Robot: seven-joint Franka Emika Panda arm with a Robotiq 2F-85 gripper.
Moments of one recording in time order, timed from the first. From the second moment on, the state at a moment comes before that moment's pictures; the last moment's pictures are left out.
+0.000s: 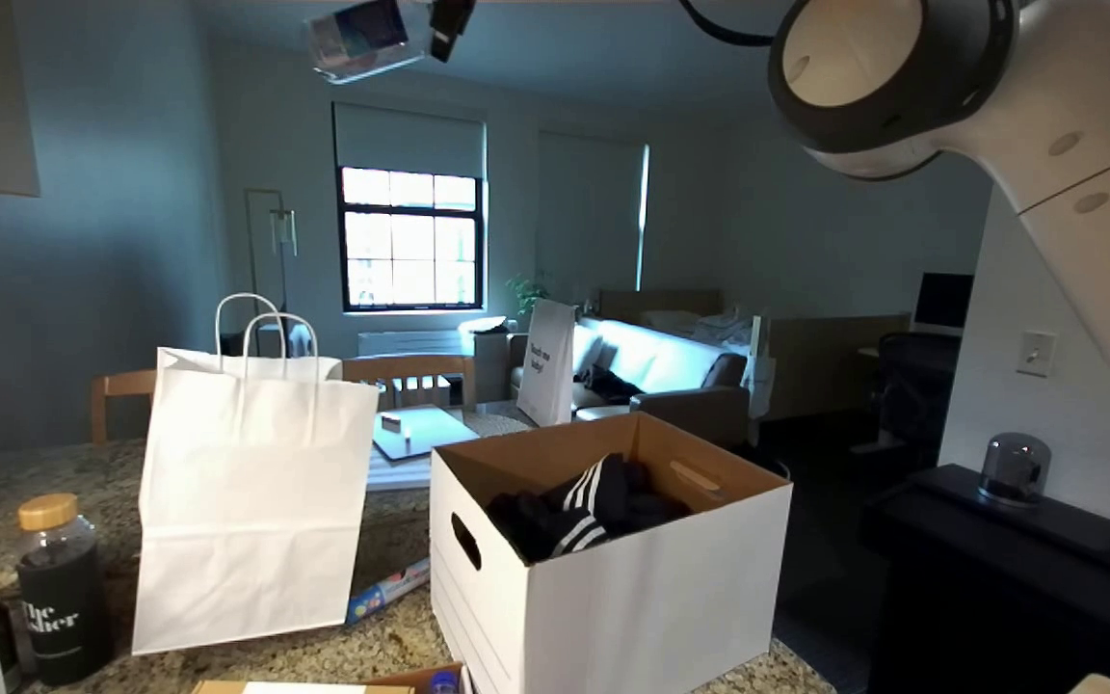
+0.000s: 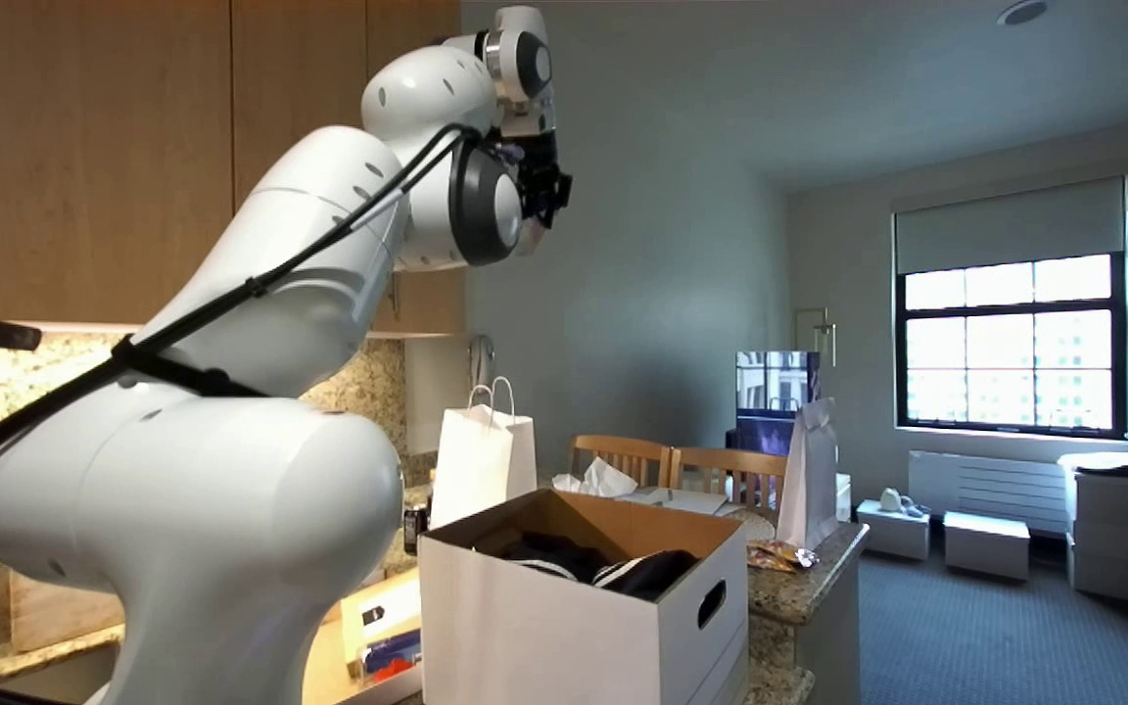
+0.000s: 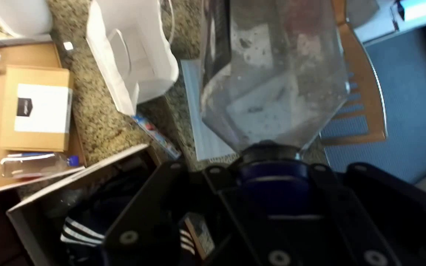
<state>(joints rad) 0.35 0.55 0.03 -0.36 0.02 1.48 2.35</state>
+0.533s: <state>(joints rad) 0.34 0.48 -0.10 -0.36 -0.21 1.06 2.35</state>
